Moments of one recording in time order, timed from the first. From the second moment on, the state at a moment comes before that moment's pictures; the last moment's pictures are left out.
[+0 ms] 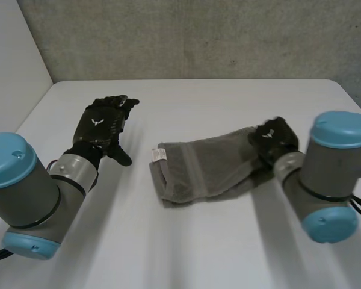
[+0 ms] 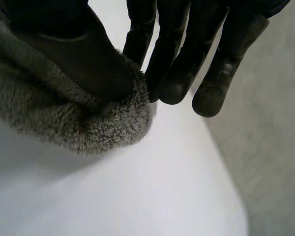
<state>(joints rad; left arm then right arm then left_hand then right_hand) 4.31 -1.88 -1.78 3.65 -1.47 3.21 2.04 -1.05 1.47 -0.19 1.63 2.33 0.18 0.17 0.17 0.17 0.03 1.32 1.32 1.34 1.34 1.16</state>
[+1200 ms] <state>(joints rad) 4.17 -2.18 -1.61 3.53 -1.51 3.07 2.12 -0.89 1.30 -0.04 1.33 2.94 0.18 0.17 0.17 0.17 0.03 0.23 0.25 0.24 0.26 0.06</state>
